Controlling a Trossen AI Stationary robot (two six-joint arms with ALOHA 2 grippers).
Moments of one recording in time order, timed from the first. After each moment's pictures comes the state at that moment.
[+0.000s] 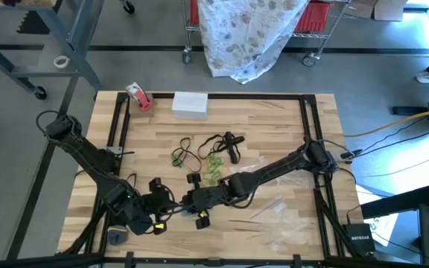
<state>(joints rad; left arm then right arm) -0.80 1.45 1.00 -0.49 -0.67 -0.88 0.37 2.13 1.77 -0.31 0.18 -0.03</state>
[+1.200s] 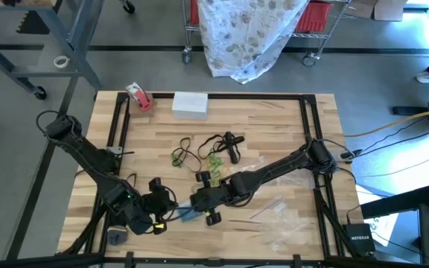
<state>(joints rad) -0.80 1.45 1.00 -0.49 -0.67 -0.88 0.37 2.11 1.77 -0.59 0.20 -0.03</state>
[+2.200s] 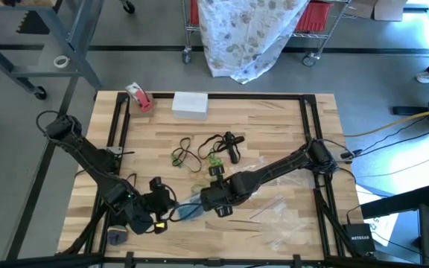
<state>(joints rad) -0.80 1.45 1.01 -0.49 -0.67 -0.88 0.37 2.11 1.77 -0.92 0.31 0.06</state>
